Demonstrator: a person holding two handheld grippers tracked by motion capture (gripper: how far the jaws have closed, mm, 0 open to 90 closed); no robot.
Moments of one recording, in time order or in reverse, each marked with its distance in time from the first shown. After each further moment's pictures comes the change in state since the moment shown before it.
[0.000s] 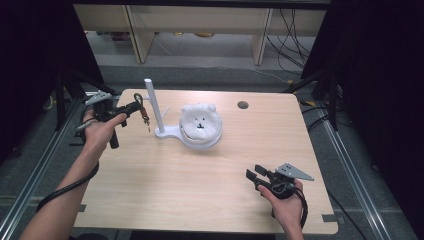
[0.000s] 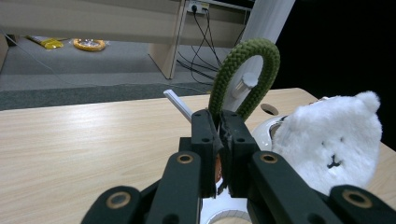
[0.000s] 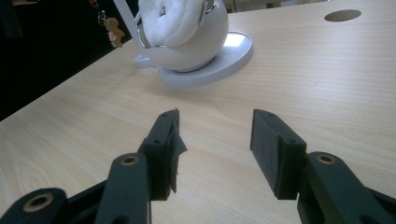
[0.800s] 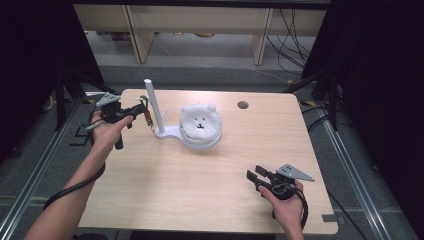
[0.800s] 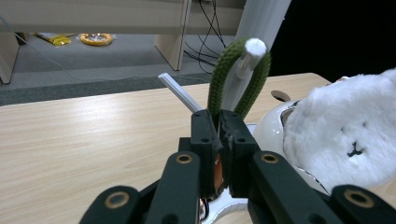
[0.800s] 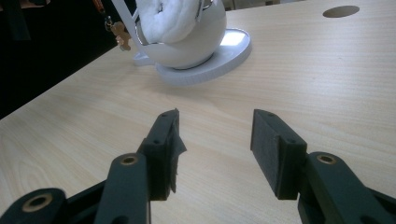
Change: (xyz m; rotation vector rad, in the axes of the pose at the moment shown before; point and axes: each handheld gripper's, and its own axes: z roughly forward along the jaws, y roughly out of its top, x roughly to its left) left arm -0.007 -0.010 0.014 0.039 0.033 0.045; right arm -0.003 -0.003 0.000 -0.004 -0.003 -0.005
